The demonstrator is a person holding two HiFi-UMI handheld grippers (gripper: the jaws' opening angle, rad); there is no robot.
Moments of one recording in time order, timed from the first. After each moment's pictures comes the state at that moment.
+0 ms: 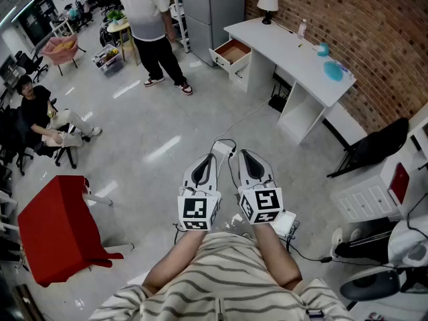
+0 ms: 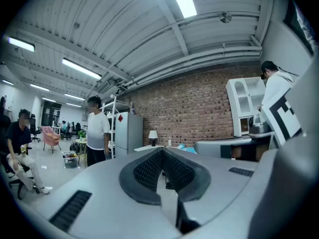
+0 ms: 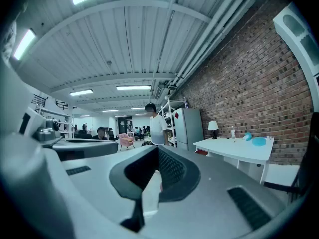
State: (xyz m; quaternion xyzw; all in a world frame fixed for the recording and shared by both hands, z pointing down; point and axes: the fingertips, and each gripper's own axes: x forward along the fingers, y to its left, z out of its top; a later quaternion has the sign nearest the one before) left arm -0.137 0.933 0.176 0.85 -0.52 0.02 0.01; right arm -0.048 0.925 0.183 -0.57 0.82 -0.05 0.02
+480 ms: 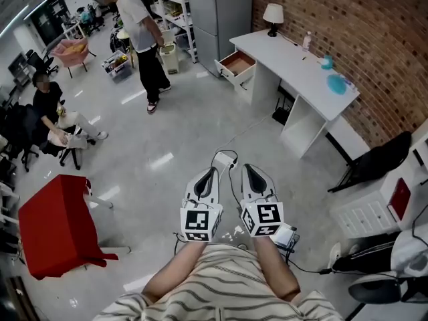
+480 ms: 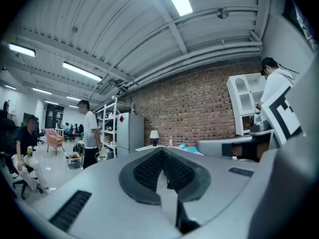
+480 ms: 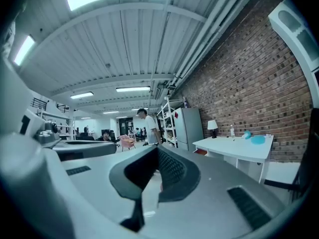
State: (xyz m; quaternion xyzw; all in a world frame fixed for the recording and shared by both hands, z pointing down) left arm -0.097 0.950 0.182 0.85 -0.53 0.03 0.00; right arm -0.004 0.940 0.189 -0.56 0.82 -0.06 0.02
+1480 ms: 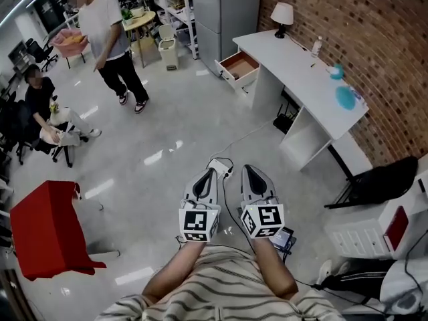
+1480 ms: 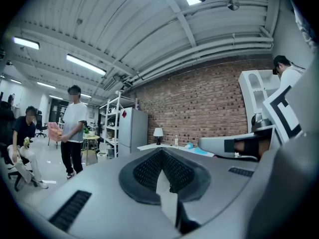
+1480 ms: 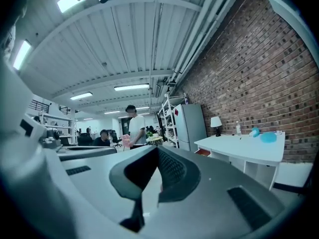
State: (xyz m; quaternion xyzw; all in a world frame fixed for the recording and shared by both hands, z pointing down) left arm -0.065 0.808 0.219 0.83 -0.55 0.02 0.03; right arm 0.032 0.796 0.217 -0.54 0.84 -0.07 0.03
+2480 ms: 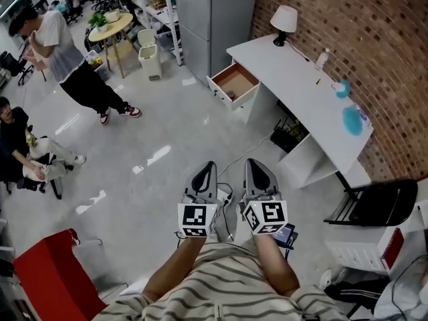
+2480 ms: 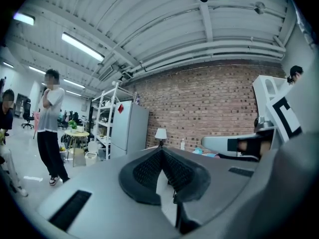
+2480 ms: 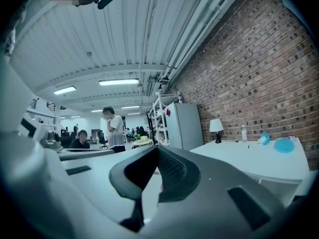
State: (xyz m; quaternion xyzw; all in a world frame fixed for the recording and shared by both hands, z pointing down) left arm -0.124 0.469 0.196 0.85 -0.52 0.01 0.06; right arm -0.017 0.471 0.186 -0.59 0.80 -0.07 0.02
